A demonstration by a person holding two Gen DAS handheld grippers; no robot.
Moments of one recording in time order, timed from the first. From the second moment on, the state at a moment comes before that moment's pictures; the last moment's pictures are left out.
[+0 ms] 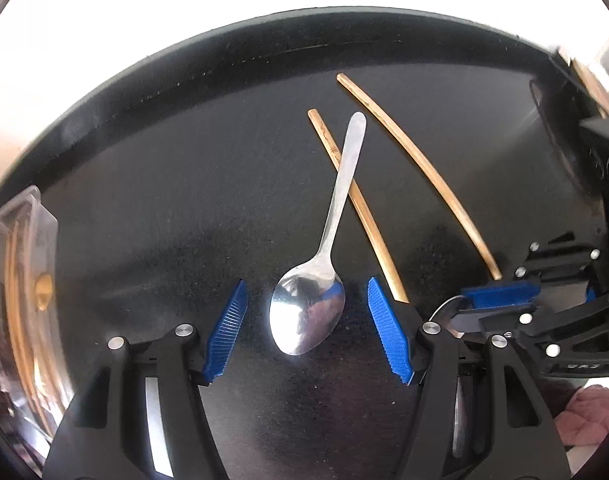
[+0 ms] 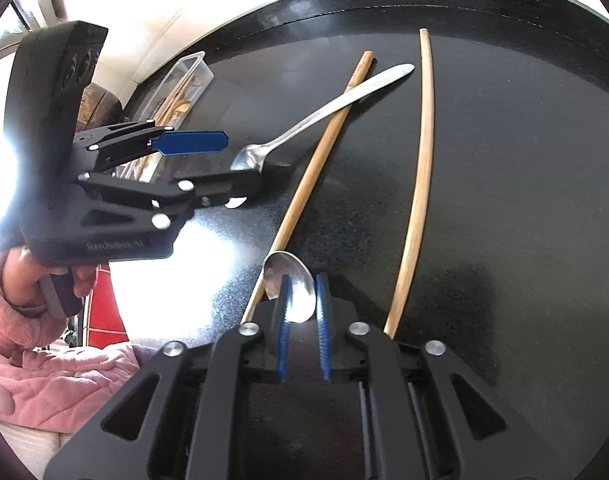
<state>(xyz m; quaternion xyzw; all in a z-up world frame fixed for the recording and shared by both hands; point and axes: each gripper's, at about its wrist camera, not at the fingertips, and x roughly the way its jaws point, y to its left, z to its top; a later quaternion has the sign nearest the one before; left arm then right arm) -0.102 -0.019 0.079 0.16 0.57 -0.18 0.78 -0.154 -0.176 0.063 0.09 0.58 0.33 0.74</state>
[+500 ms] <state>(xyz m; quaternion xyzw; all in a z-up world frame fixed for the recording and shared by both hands) -0.124 -0.044 0.062 0.36 0.50 -0.12 0.78 -0.158 -0.176 0.064 0.09 0.57 0.34 0.74</state>
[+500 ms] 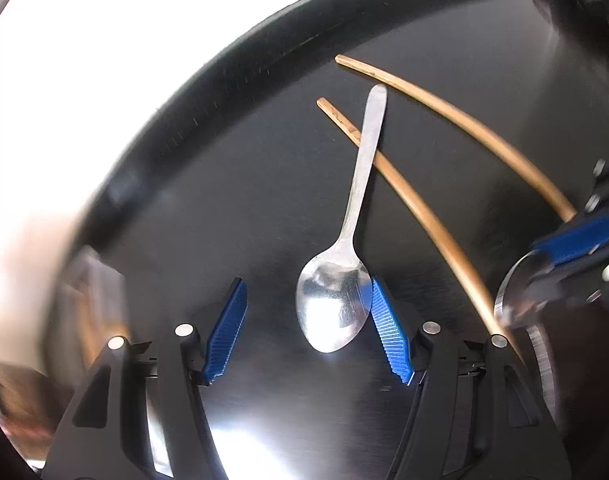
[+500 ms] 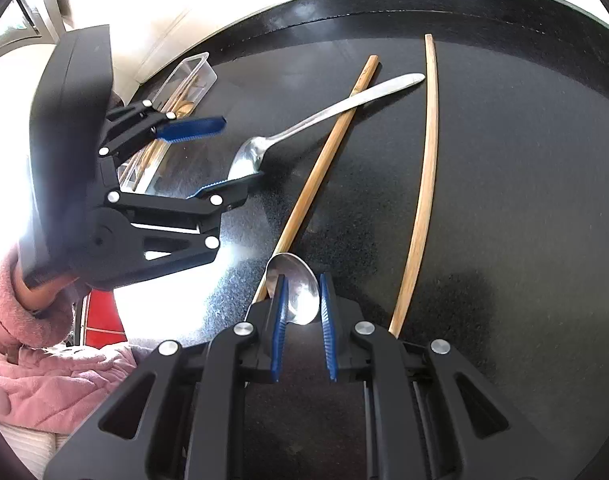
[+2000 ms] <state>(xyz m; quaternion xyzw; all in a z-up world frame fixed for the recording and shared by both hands) -0.133 0.155 0.184 -0.10 0.49 -0.16 0.85 -0.204 -0.124 0.188 0.08 0.48 0.30 0.82</state>
